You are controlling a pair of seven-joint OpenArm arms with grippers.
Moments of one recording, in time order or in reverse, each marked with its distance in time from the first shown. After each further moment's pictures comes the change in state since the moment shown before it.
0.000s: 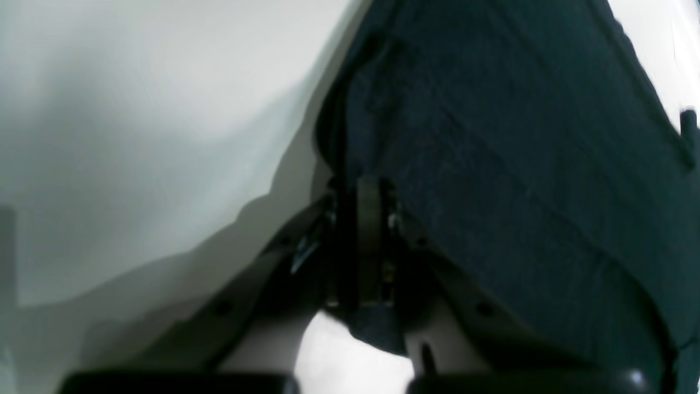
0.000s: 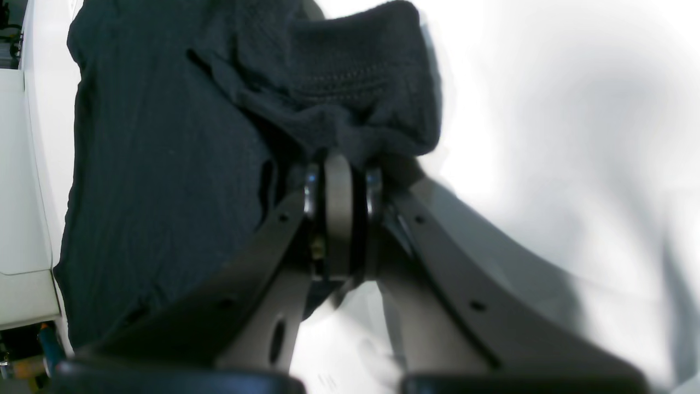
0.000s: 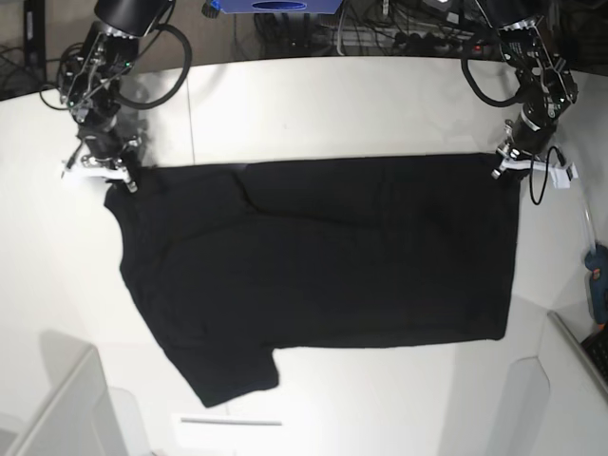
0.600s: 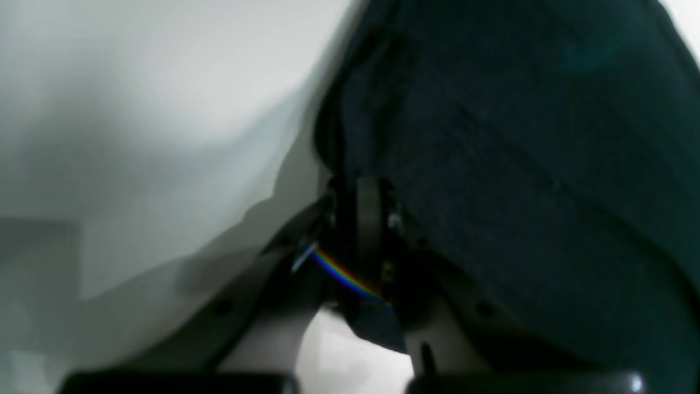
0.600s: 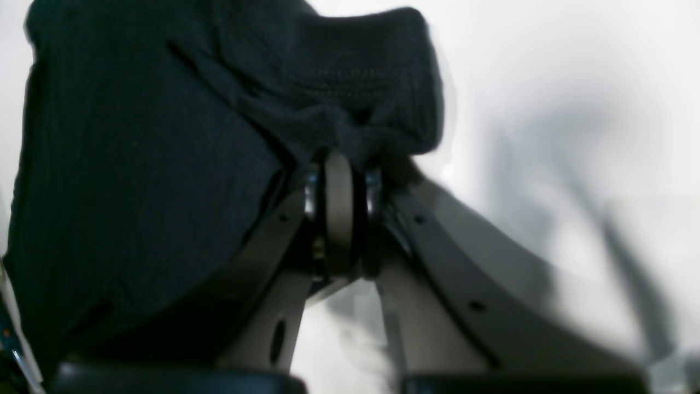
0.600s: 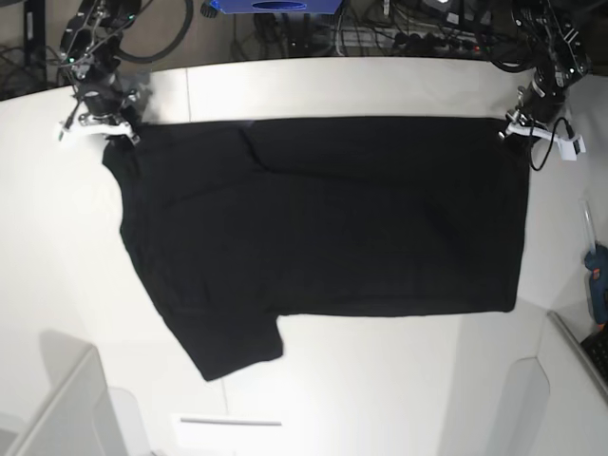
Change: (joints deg) left arm 10.4 -2.0 0.2 8.0 0.3 -1.8 0.7; right arm -13.1 -1.7 -0.1 13.4 -1.1 -0.5 -2.2
